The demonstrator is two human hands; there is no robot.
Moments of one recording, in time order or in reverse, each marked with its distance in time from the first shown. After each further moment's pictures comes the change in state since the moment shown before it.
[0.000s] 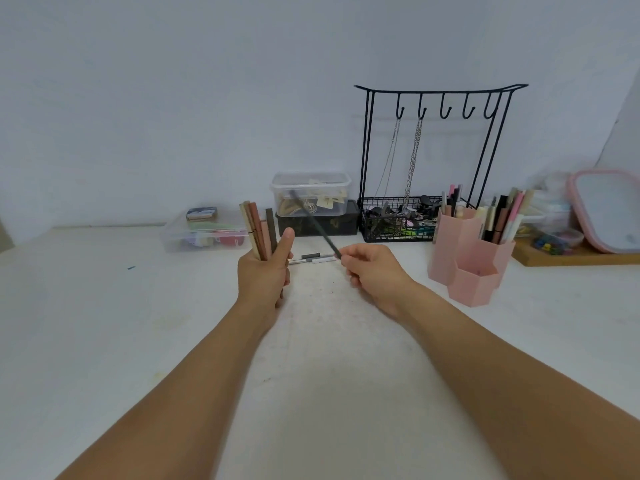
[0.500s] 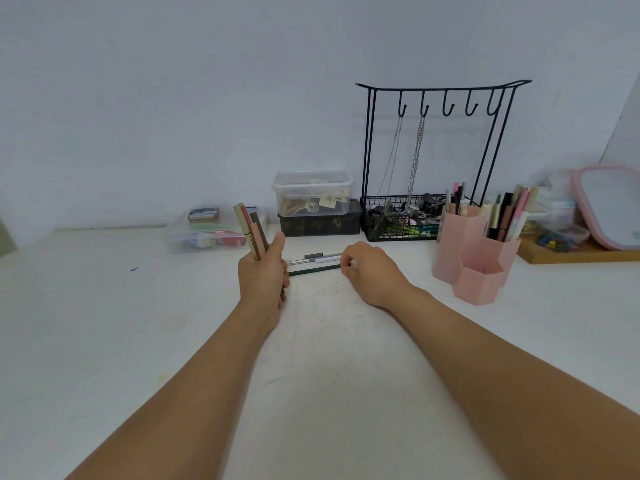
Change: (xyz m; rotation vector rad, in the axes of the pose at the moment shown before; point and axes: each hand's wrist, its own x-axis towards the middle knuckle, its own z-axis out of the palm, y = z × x) left_hand 0.004 0.001 0.000 -0.146 0.041 -0.085; right_hand 0.023 0.016 -0.004 -0.938 -0.031 -0.319
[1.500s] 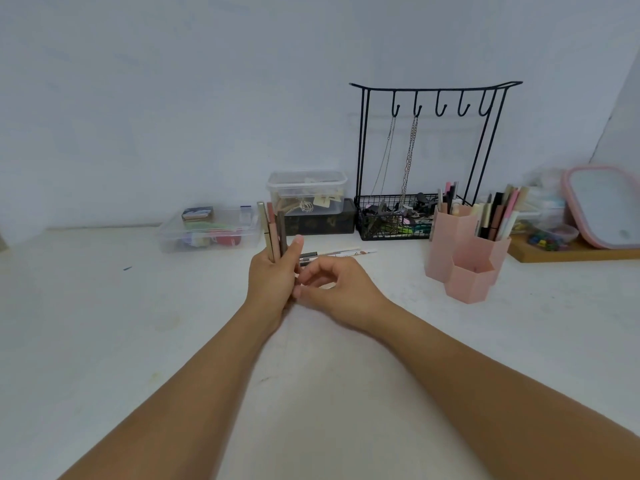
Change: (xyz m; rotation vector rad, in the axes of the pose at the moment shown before) left_hand -0.005 -0.011 0.008 0.113 -0.160 0.147; right_hand -0.040 -0.051 0.007 0.769 0.002 -0.035
